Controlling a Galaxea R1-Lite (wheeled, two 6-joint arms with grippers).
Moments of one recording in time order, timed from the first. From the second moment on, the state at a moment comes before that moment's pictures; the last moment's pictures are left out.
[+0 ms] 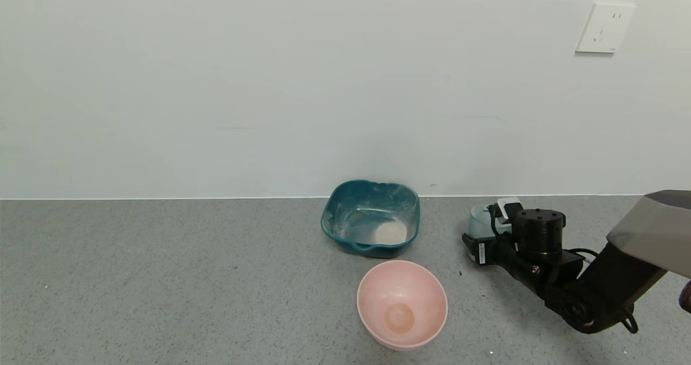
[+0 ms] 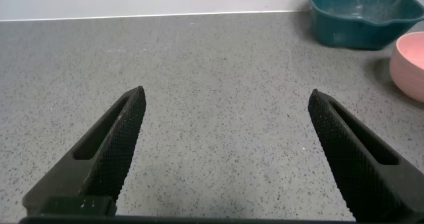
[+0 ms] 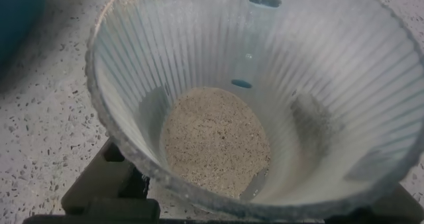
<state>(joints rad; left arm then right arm) 0.00 0.00 0.00 0.01 0.00 0.02 0.26 2.22 -0.76 -1.08 -0.19 0.03</state>
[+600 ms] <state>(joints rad) 0.00 0.00 0.00 0.01 0.00 0.02 0.26 2.23 -0.76 -1.07 -0.19 0.03</state>
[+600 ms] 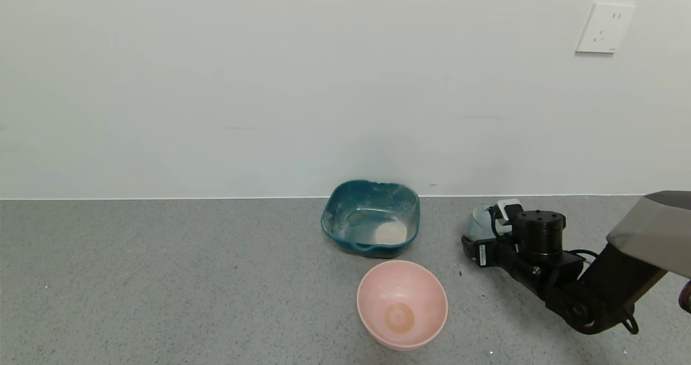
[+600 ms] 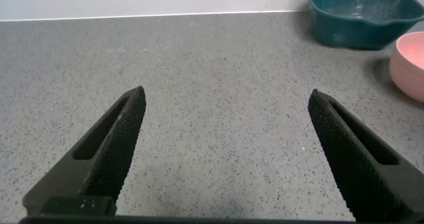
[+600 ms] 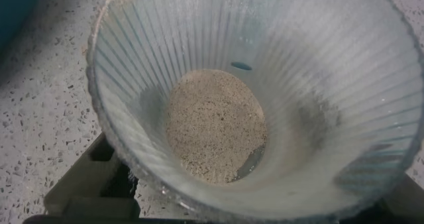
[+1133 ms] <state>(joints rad) 0.00 0.00 0.00 0.01 0.00 0.02 0.24 2.13 -0.75 -0.90 -0.15 0.03</state>
